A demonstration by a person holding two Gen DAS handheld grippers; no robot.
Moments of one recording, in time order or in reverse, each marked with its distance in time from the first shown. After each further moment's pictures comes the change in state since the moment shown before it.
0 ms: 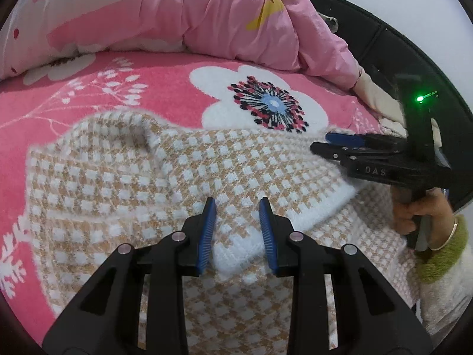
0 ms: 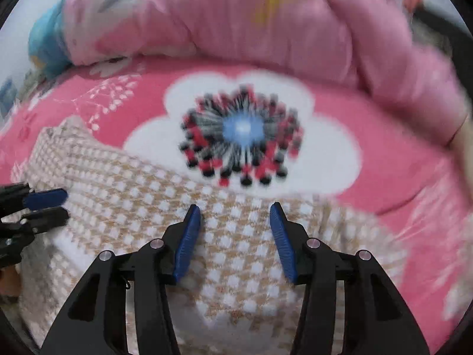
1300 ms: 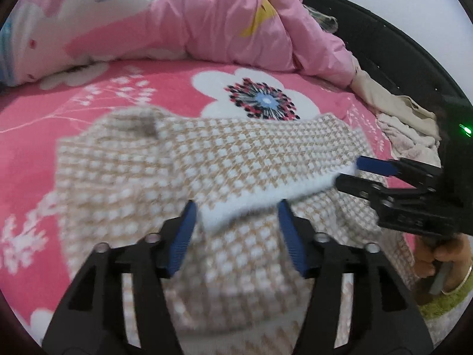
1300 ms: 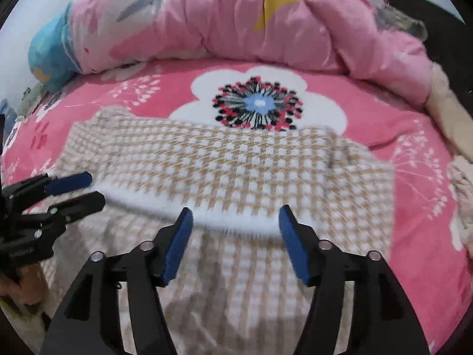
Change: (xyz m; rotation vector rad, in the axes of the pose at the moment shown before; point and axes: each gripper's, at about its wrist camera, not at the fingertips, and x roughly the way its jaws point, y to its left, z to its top) left arm -0.048 -0.027 -0.011 0.023 -0.018 0.086; right arm -0.077 0.047 -0.060 0.039 -0.048 -0.069
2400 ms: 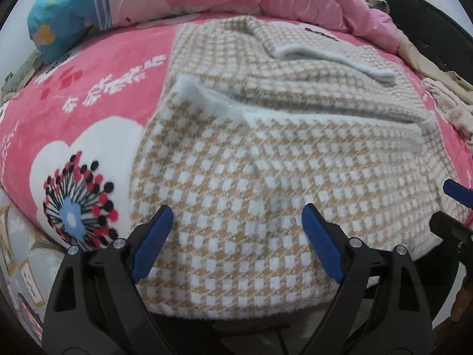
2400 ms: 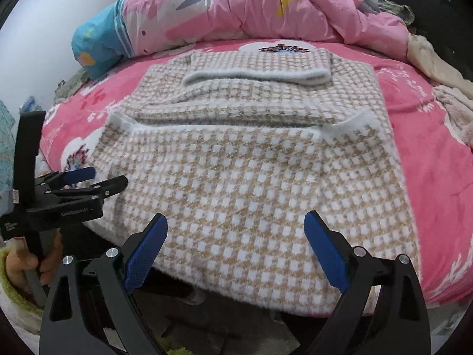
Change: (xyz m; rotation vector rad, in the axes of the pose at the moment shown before) left arm -0.062 -0.008 -0.164 -0.106 0.073 0.336; right arm -0.065 0.047 -0.175 0.006 -0.018 0.092
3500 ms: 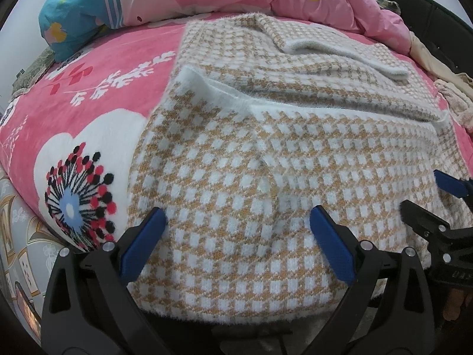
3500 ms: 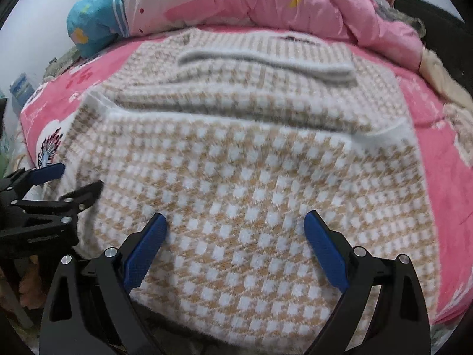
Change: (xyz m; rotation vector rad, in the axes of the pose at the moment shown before) left arm 0.008 -0.005 -0.006 -0.013 -0.019 0.059; right arm 0.044 0.010 0.015 -0.044 0.018 -0.038
